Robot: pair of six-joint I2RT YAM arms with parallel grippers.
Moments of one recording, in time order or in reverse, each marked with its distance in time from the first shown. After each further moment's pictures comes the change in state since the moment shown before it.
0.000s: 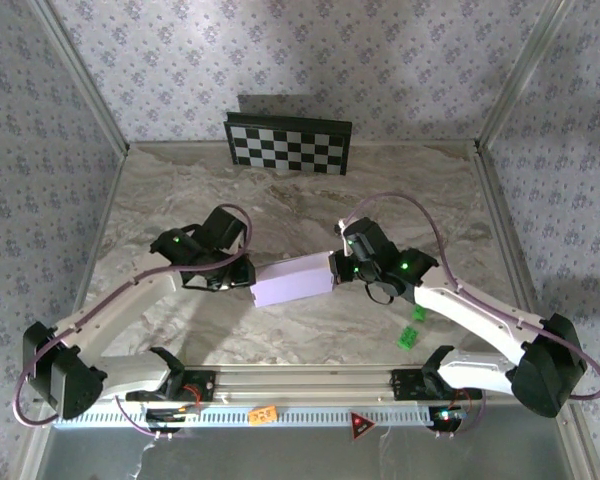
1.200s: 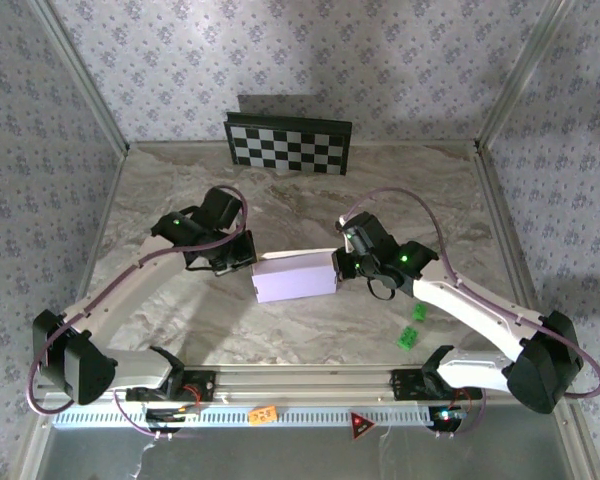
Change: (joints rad) left arm 0.070 0.098 0.117 0.033 0.041 -0.109; right arm -0.019 0.028 0.068 -0.101 0.006 -0.015
